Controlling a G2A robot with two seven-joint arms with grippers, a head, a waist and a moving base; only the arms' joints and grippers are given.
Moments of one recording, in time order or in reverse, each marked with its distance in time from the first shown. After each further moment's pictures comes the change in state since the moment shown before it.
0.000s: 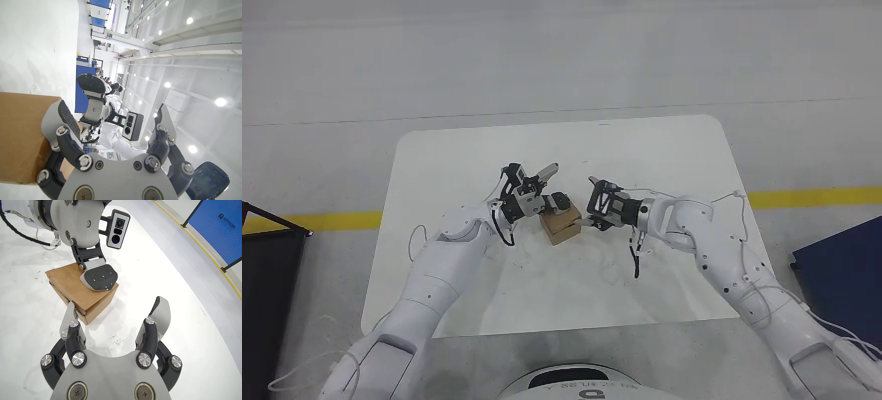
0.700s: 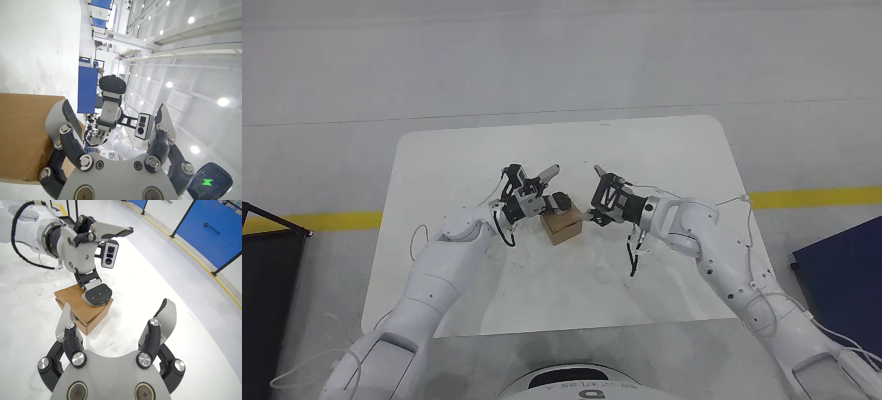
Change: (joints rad) left arm -0.004 -0.006 0.009 0.029 0.014 -0.018 0.003; right arm -0.055 -0.003 0.059 -0.077 0.028 0.084 -0.036
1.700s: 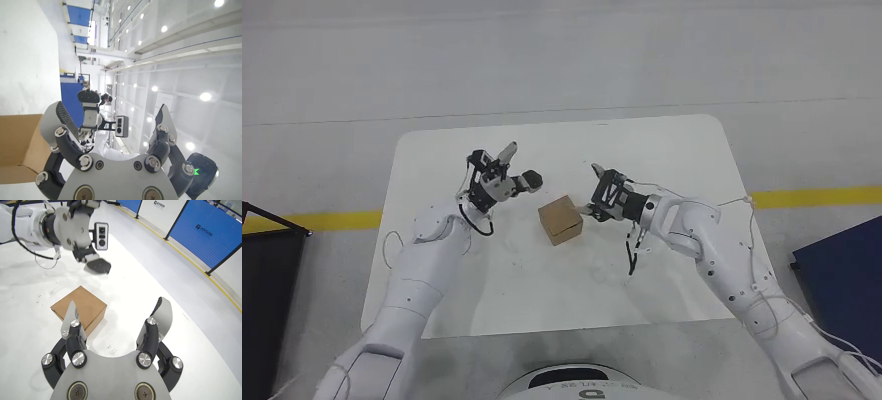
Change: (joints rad) left arm 0.080 0.053 -0.231 -0.132 -0.108 -0.054 -0.020; right arm -0.018 -0.010 0.033 -0.031 0.002 -0.030 0.023
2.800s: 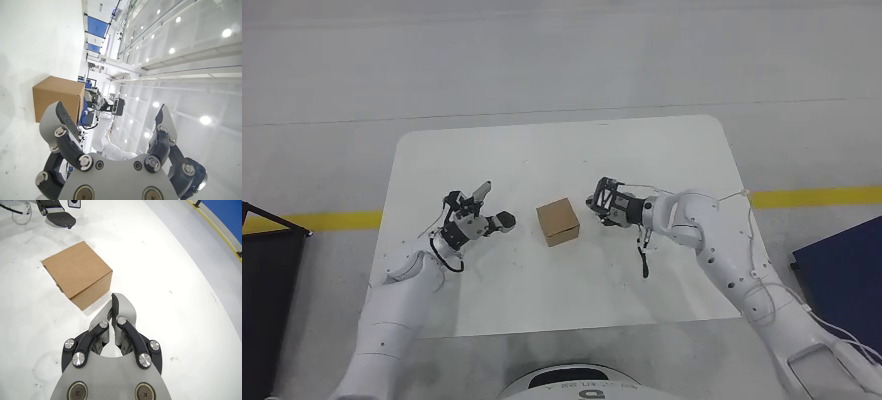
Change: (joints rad) left arm 0.228 0.061 -0.117 -0.115 0.087 0.190 -0.038; right arm 0.056 -0.012 -0.038 0.089 0.051 -0.150 0.243
